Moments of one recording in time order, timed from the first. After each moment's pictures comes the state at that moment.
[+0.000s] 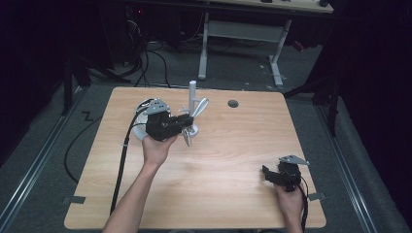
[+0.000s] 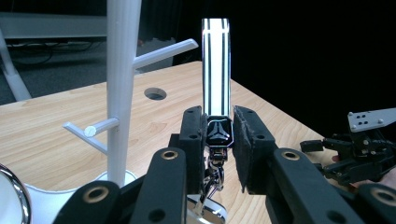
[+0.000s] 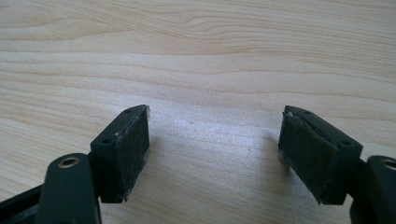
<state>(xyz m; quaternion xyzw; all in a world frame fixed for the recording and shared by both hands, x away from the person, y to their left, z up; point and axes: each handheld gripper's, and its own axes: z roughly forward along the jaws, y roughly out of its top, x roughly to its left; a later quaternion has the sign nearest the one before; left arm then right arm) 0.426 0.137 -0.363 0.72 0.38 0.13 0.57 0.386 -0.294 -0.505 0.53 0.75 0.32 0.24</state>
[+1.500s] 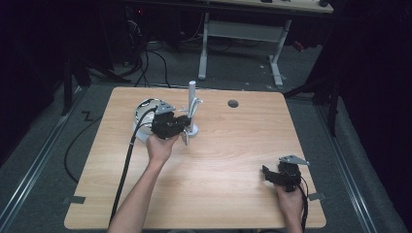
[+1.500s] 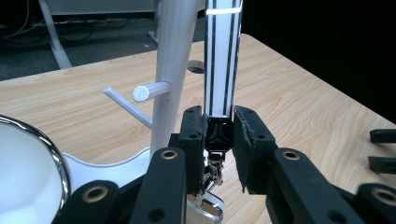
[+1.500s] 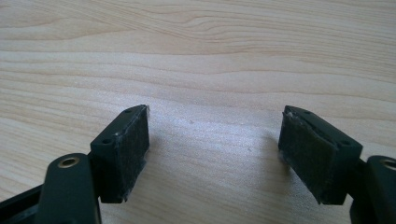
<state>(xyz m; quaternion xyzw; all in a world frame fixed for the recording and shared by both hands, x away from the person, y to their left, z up) 0.455 0.129 -0.399 0.73 0.42 0.17 0.50 0.386 -0.294 -0.505 0.53 0.75 0.32 0.24</state>
